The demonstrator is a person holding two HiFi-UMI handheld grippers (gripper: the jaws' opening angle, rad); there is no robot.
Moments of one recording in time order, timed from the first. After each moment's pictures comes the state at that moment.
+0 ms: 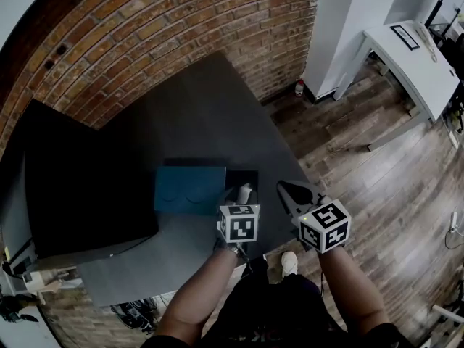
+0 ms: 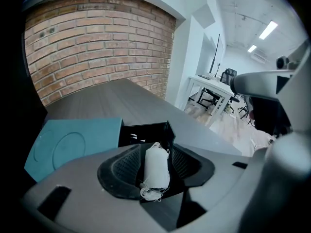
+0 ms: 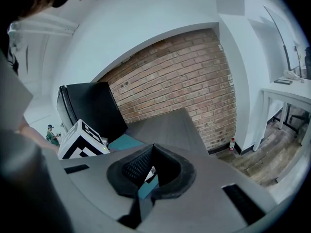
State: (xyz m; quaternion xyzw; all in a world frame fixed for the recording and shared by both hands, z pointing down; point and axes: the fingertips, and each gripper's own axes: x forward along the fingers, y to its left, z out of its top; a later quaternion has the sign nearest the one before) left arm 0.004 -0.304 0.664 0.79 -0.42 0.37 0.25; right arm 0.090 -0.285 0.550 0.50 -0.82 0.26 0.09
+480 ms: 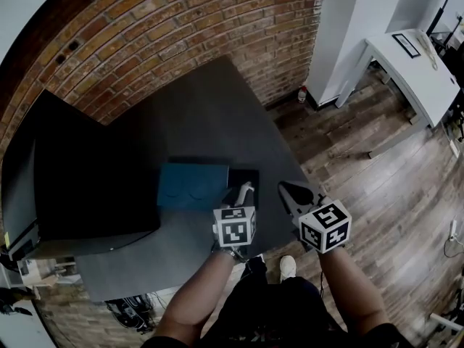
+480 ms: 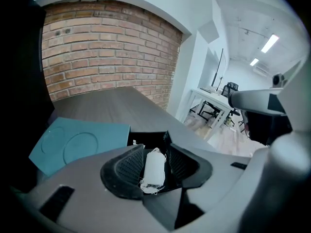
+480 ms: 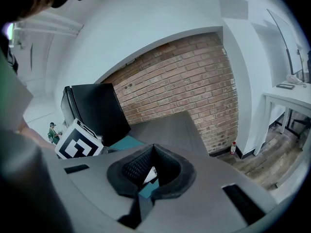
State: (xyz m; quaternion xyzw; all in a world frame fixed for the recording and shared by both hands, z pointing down) left arm -0.006 -0.299 0.633 0.80 -0.45 0.31 0.26; right arm 0.088 -0.273 0.533 0.49 -0.83 0.24 0.09
